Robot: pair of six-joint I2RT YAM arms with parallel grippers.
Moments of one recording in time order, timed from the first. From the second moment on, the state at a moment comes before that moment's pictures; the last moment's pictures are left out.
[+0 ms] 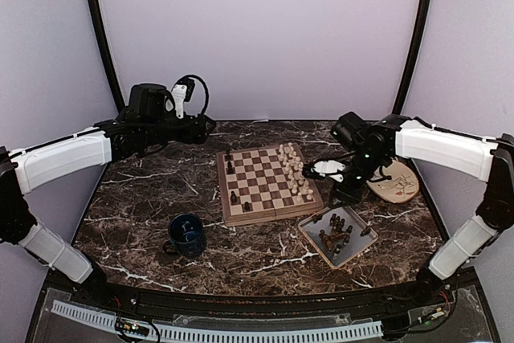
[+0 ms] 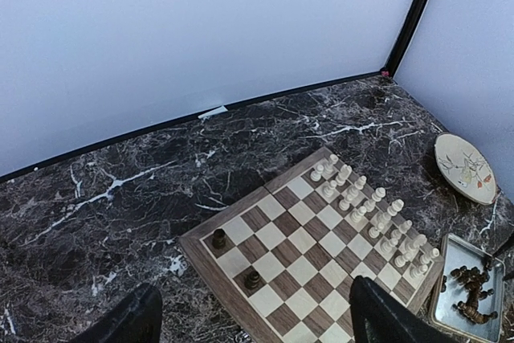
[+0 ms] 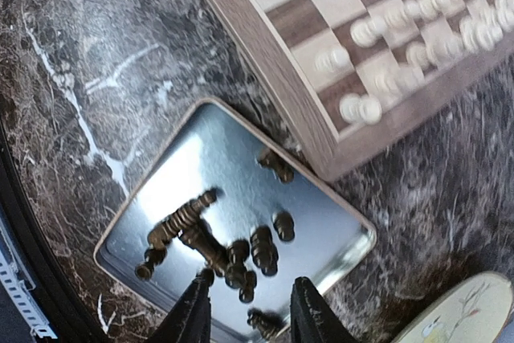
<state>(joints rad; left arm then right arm) -0.56 1.43 1.13 -0.10 -0.03 -0.15 0.68 1.56 1.24 -0.98 -0.17 -0.55</state>
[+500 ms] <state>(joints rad) -0.56 1.43 1.13 -0.10 0.02 -0.15 0.51 1.50 1.05 -1.05 -0.15 -0.57</state>
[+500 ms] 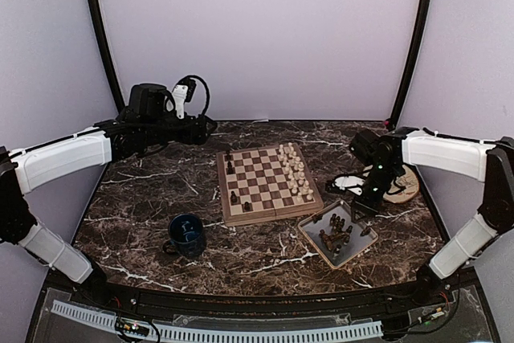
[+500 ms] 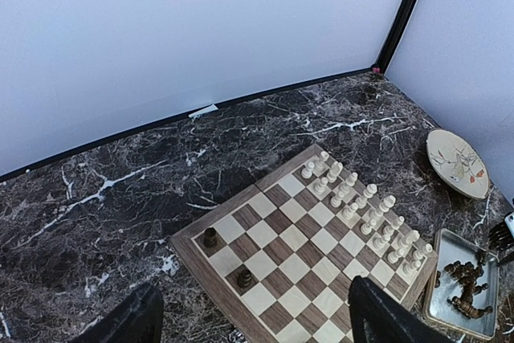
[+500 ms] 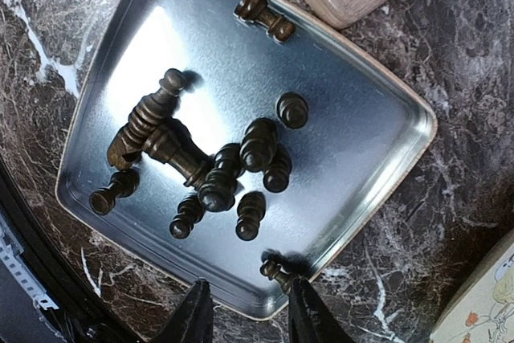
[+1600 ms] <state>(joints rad) -0.56 1.46 1.15 -0.12 0.05 -0.15 0.50 1.67 1.00 -0.94 -0.18 -0.52</state>
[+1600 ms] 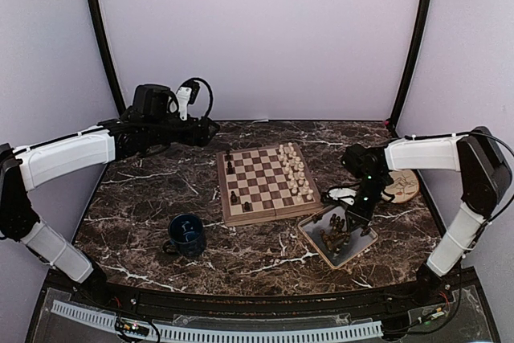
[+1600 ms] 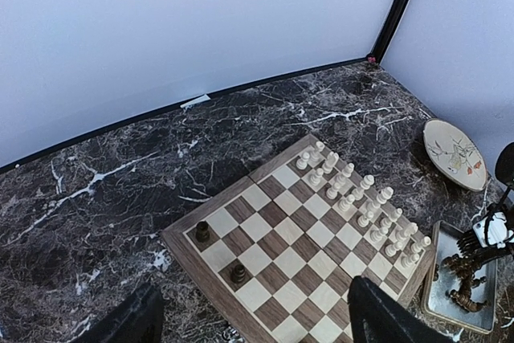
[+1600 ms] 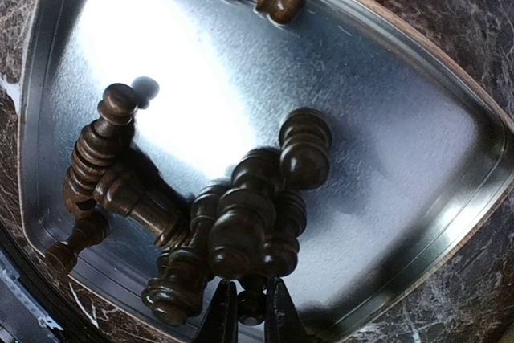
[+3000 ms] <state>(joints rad) -0.56 1.48 1.16 -0.13 0.03 -0.16 0.57 1.75 1.57 -1.06 -0.16 -0.52</state>
